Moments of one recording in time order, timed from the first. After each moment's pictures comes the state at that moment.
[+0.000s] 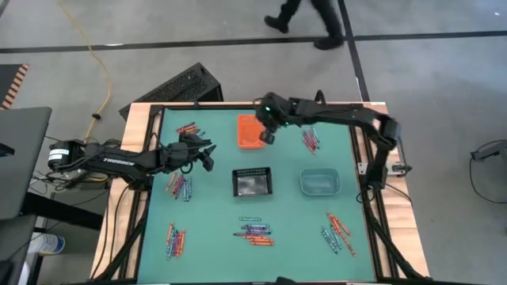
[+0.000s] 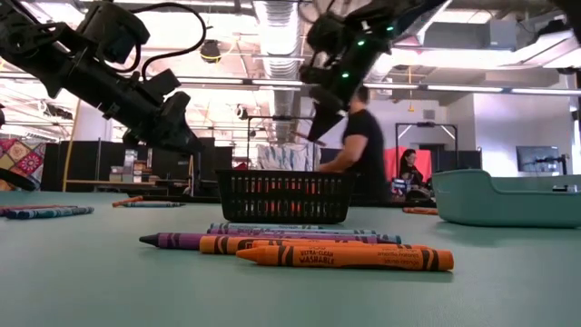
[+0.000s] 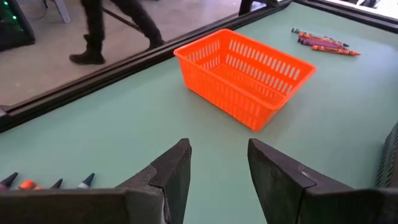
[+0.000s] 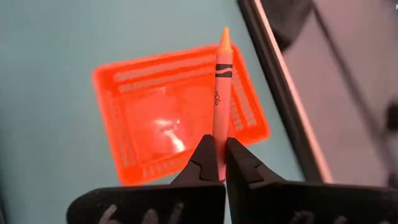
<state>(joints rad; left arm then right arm) 0.19 1.06 0.24 0.46 -0.52 -0.28 -0.39 1.84 1.51 -0.57 0.16 -0.12</state>
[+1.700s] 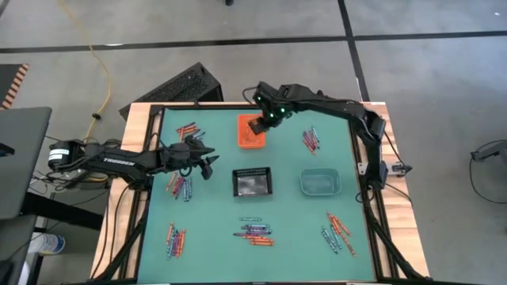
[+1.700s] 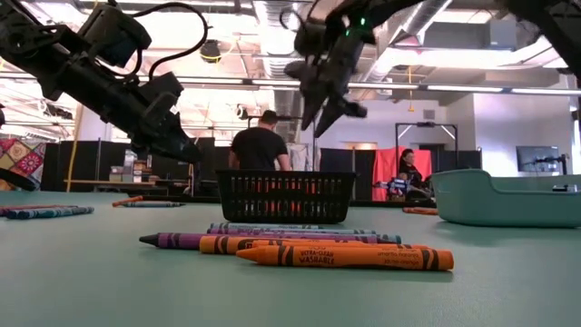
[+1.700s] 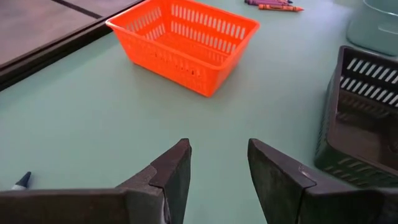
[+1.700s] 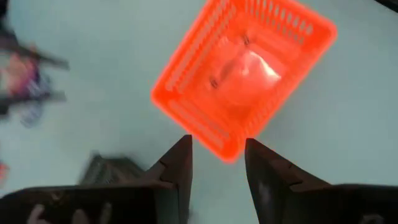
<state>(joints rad) 0.19 1.06 0.24 0.40 -0.29 -0.23 -0.41 1.97 1.84 -1.00 -0.12 0.52</state>
